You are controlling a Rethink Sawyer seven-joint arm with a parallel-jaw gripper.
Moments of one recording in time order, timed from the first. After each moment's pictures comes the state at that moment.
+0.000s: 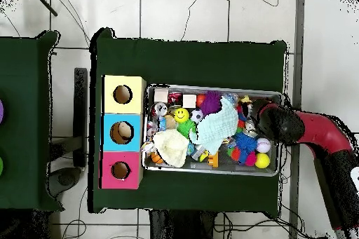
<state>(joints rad) -1.07 -0.39 0.74 1.46 -0.78 0.60 1.43</state>
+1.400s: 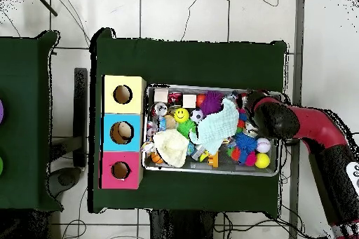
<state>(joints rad) -1.07 -0.38 0.79 1.47 -0.78 0.52 1.43</state>
